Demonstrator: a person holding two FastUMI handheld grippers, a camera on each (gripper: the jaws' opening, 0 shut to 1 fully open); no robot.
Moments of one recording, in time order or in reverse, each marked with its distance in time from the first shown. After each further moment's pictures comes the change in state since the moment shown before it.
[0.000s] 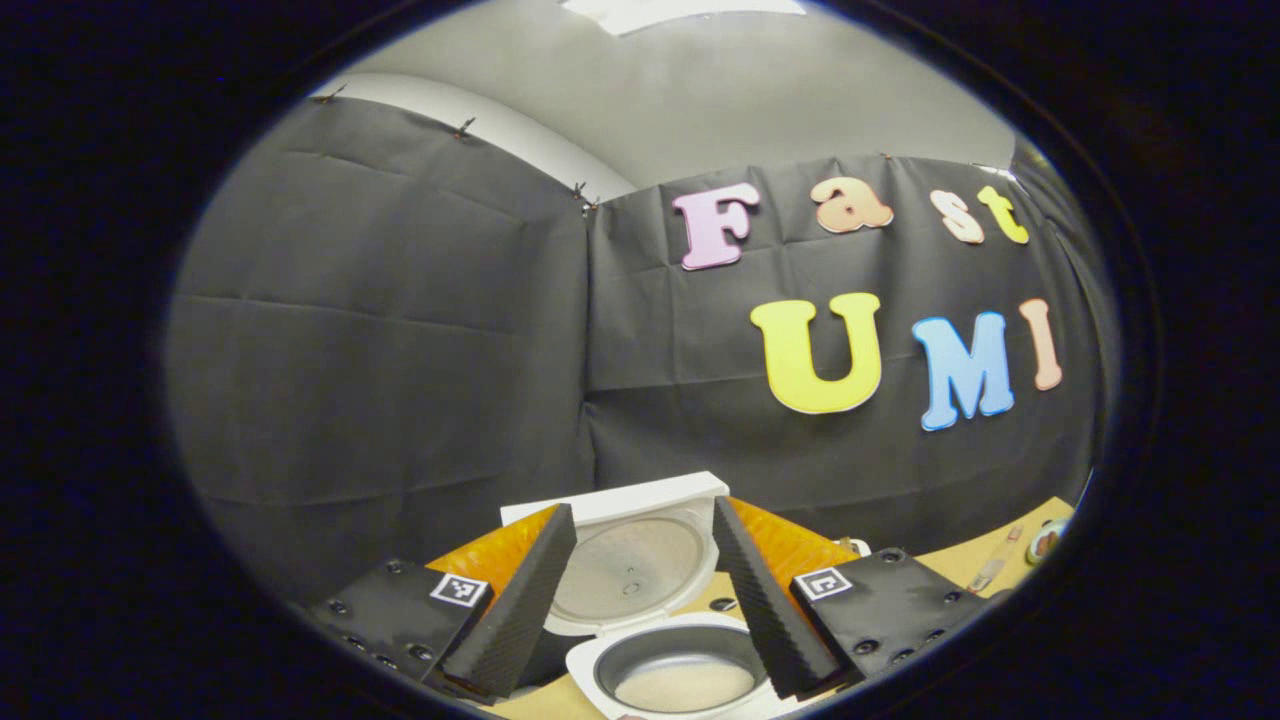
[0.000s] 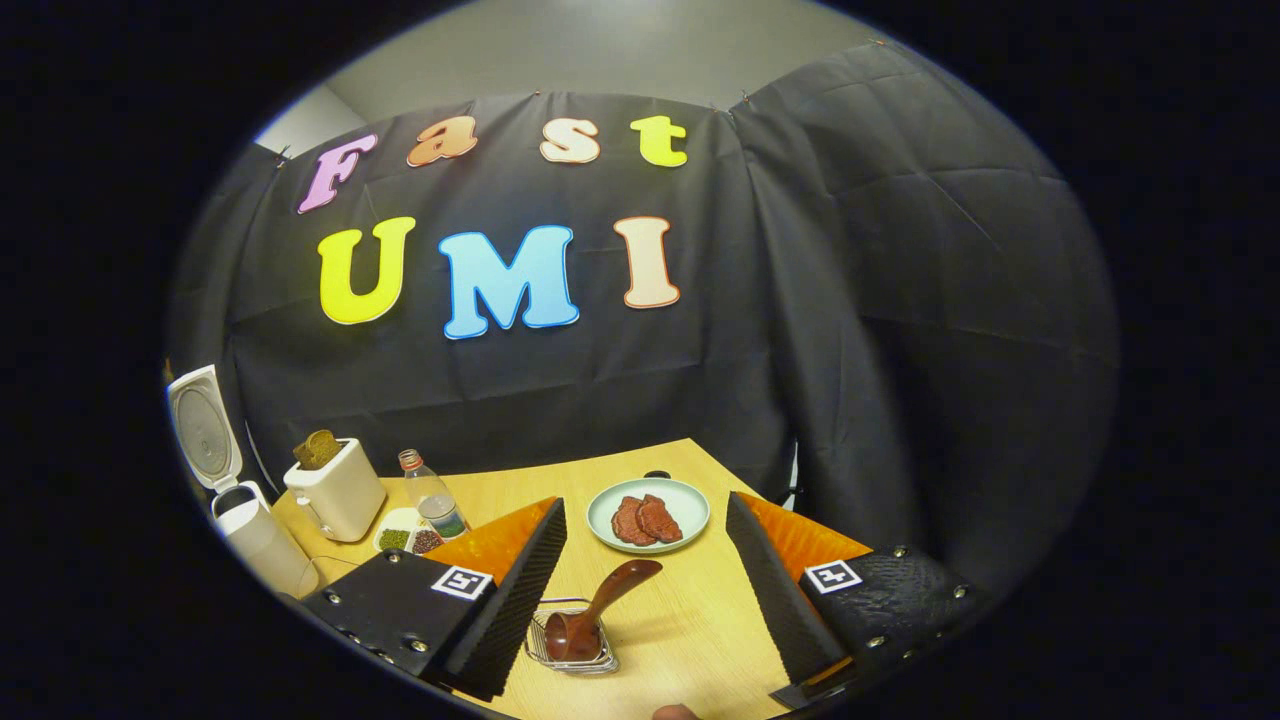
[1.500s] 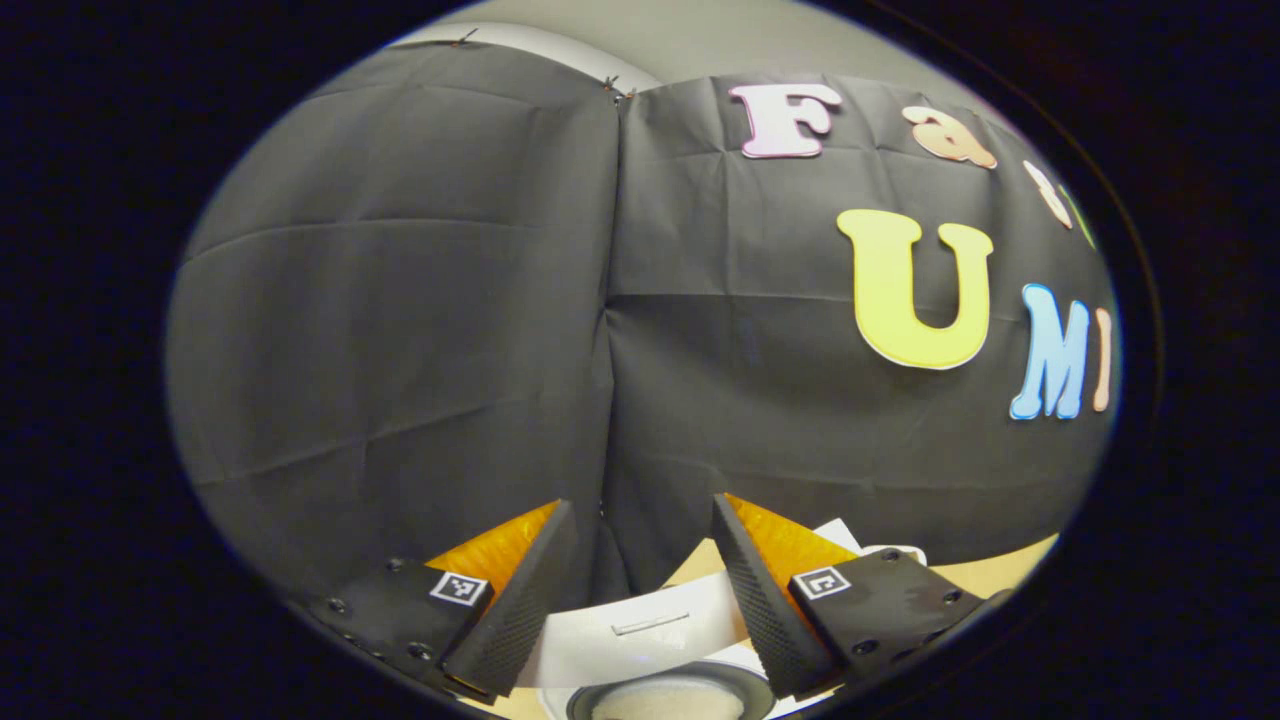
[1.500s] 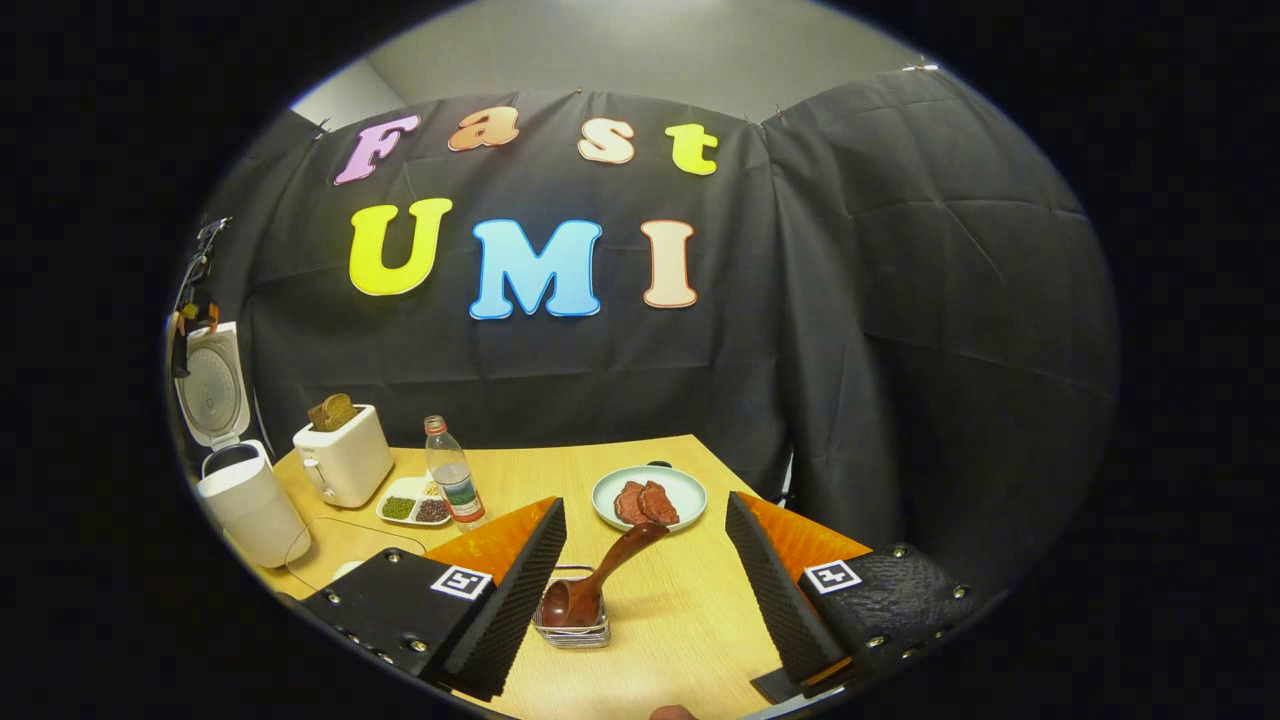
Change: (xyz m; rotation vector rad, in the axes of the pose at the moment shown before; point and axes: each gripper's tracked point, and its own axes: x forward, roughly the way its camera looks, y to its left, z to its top) left arm 0.191 -0.002 -0.059 -0.067 0.325 0.094; right arm -0.037 0.012 -0.011 -0.081 -0.001 0.040
